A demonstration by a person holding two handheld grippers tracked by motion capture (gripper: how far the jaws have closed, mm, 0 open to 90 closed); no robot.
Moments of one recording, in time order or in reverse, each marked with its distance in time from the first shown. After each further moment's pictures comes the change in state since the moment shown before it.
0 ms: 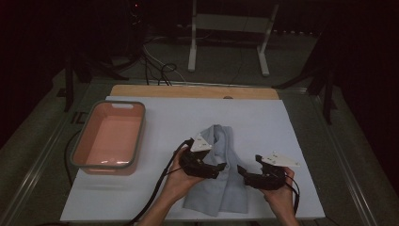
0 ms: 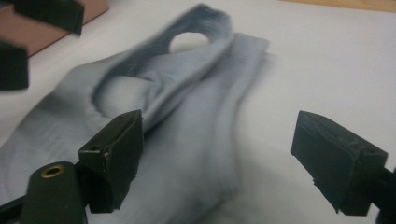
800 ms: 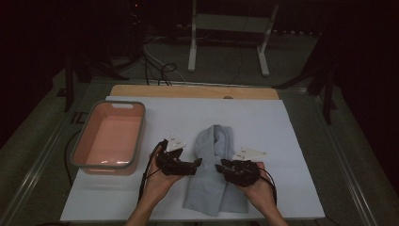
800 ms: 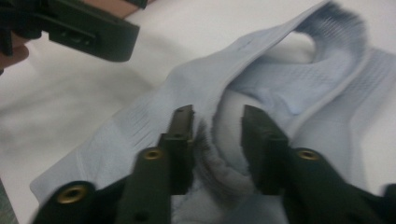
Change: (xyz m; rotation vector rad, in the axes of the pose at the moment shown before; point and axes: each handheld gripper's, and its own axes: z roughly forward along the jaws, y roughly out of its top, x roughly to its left) left arm 0.041 -0.037 -0.028 -0.014 0.180 -0.113; right arm 0.048 0.024 0.041 0.113 0.197 -0.117
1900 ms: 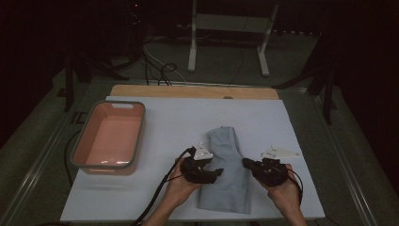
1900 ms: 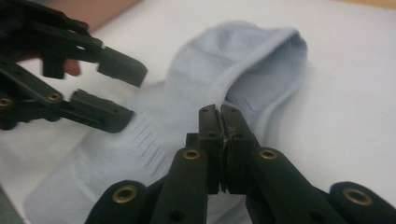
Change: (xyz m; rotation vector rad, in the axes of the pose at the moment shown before) left arm -0.052 0.003 0.042 0.087 -0.161 0.137; right arm -0.036 -0.010 -0.059 -0.032 -0.090 0.075
